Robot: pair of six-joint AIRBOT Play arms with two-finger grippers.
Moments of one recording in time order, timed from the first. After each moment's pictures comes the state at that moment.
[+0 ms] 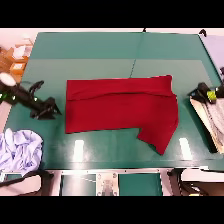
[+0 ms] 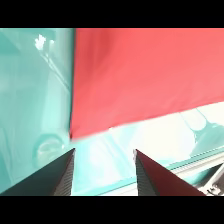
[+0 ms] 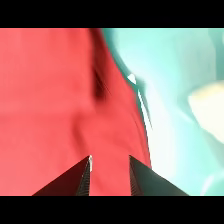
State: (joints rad) left arm 0.21 -1.34 1.00 1.07 -1.47 -1.49; right arm -0.62 -1.45 1.19 -1.00 1.24 1.31
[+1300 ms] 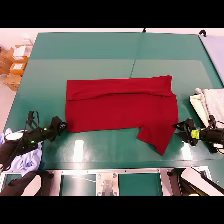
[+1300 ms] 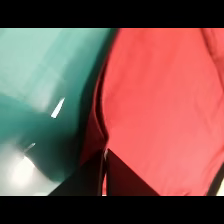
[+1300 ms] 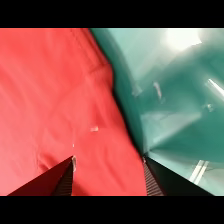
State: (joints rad) left arm 0.22 -0.89 0.18 0.32 -0.70 -1.23; right arm -0.82 -1.09 0.39 -0.86 1.11 1.33
